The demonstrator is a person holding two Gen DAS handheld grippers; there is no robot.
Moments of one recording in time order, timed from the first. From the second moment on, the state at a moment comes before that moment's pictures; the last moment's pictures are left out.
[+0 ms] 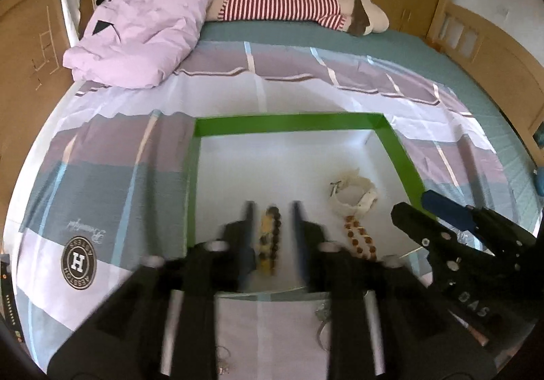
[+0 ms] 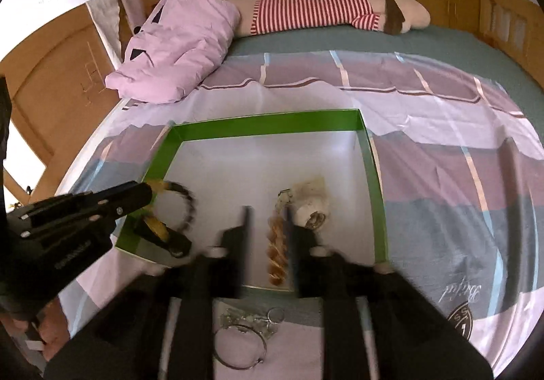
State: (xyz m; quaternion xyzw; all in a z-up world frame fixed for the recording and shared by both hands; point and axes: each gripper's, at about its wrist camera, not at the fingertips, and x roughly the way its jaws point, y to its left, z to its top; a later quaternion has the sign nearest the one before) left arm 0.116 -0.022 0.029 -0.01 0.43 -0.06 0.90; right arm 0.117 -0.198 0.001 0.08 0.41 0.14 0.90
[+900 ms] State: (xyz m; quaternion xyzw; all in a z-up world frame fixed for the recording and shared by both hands) left arm 0.046 0.028 -0.034 -0.01 0.53 -0.01 0.85; right arm 0.051 -0.172 -0.072 0.03 0.60 0.29 0.74
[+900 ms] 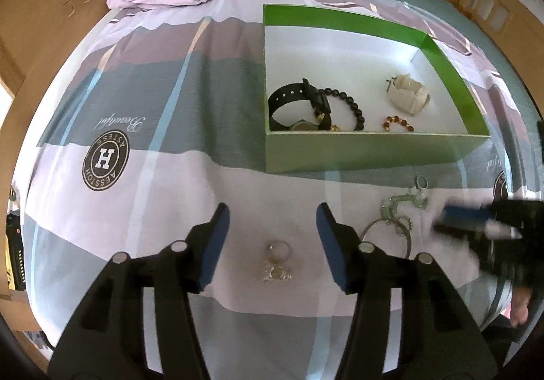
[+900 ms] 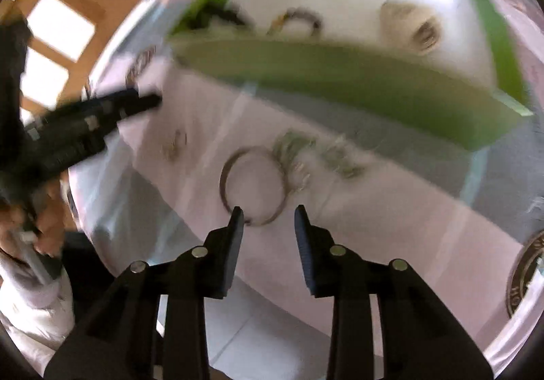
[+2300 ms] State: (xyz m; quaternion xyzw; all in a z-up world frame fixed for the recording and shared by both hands) left arm 0.054 -0.027 -0.072 0.02 0.56 -0.06 0.83; right arm 0.059 -0.252 -0.063 0.07 0.59 0.16 0.79
